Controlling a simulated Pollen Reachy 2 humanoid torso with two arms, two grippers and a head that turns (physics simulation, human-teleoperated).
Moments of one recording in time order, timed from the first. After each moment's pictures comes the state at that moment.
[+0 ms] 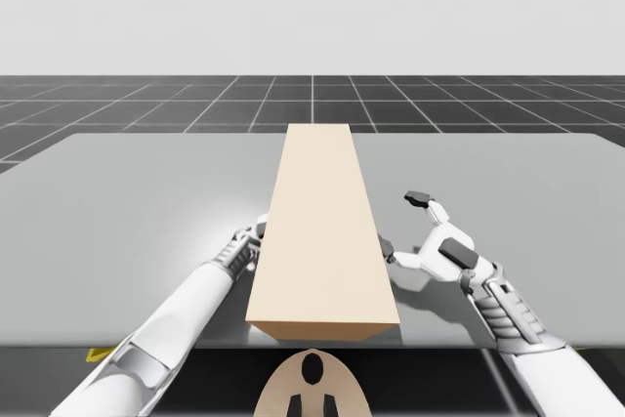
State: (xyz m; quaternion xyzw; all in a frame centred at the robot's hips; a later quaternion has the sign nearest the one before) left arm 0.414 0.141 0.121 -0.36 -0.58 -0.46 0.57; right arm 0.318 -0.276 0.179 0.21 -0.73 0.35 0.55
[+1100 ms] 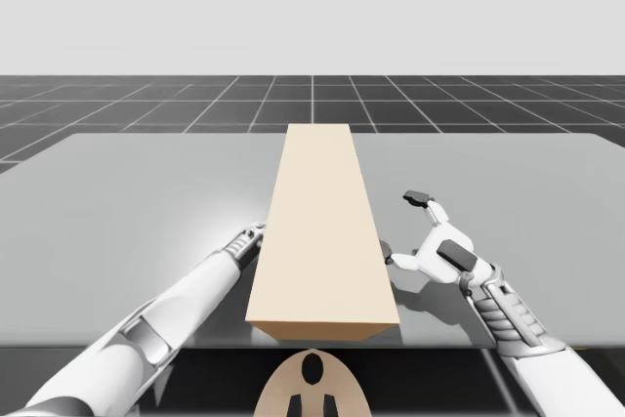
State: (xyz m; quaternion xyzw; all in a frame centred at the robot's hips) left arm 0.425 0.126 0.113 -0.40 -0.55 -0.52 0.52; right arm 0.316 -0.271 0.180 0.19 -0.74 0.36 0.54
